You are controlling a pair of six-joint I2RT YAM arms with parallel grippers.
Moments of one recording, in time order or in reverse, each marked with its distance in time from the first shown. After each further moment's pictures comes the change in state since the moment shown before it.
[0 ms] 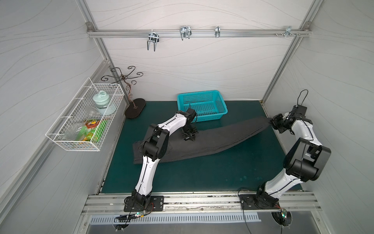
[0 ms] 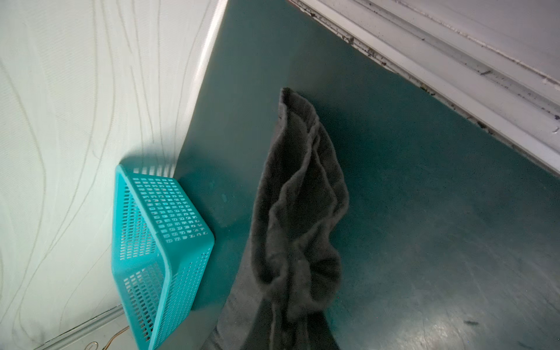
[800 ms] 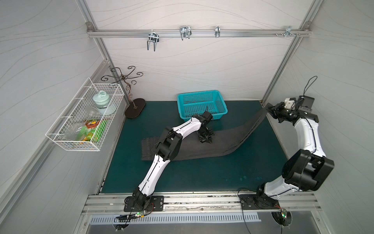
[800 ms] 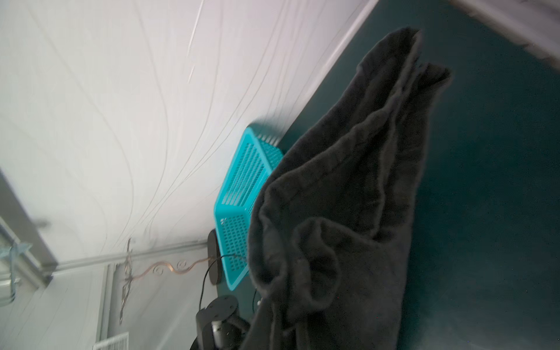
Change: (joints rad) left arm -0.145 0.191 0.241 0.061 0.132 -0.084; right arm 0.120 -0.134 0.103 0.008 -0.249 0.065
